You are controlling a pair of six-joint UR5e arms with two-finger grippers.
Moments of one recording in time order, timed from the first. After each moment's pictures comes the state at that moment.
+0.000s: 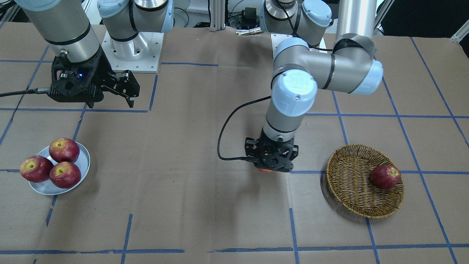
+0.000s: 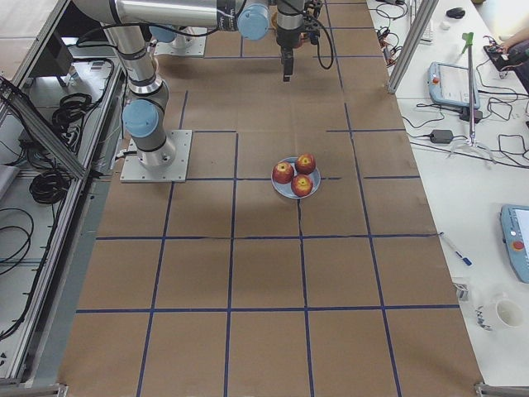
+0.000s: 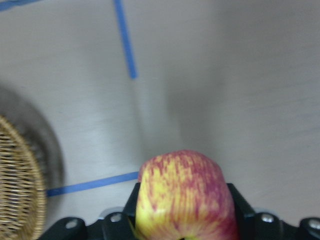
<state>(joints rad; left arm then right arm) -1.78 -1.94 -1.68 -1.06 1.57 -0.04 1.57 -1.55 1.63 -1.65 -1.57 -0.04</state>
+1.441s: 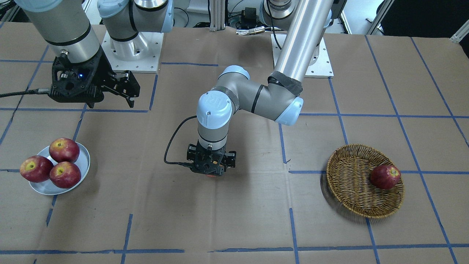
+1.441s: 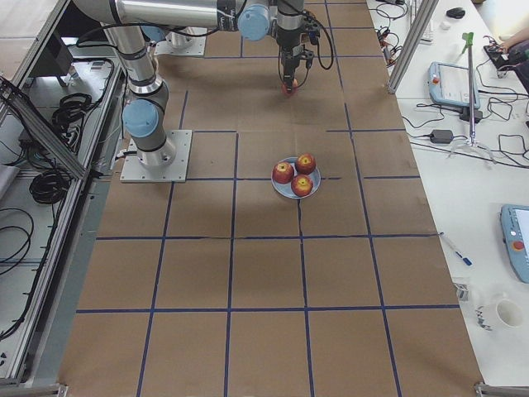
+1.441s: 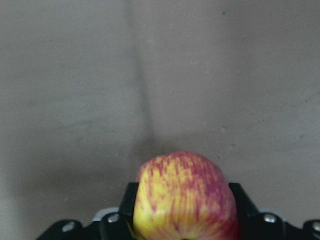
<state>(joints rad) -1.98 -2.13 -1.66 -0.85 1.56 -0.25 1.57 -1.55 1.63 -1.65 -1.57 -0.04</state>
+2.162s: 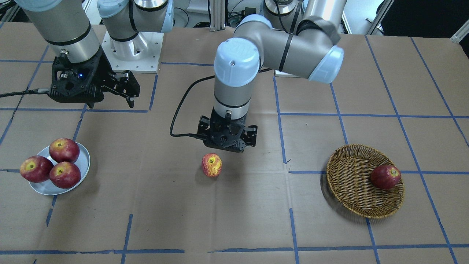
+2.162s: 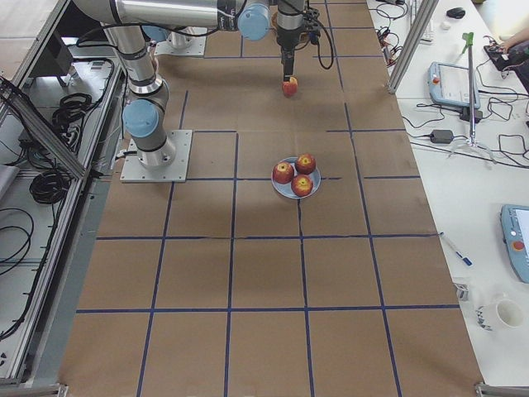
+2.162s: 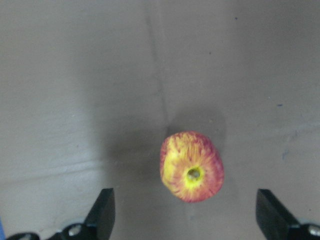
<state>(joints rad) -1.88 -1.88 -1.55 -1.23 1.55 -0.10 1.57 -1.55 1.63 -1.65 -1.57 -0.04</state>
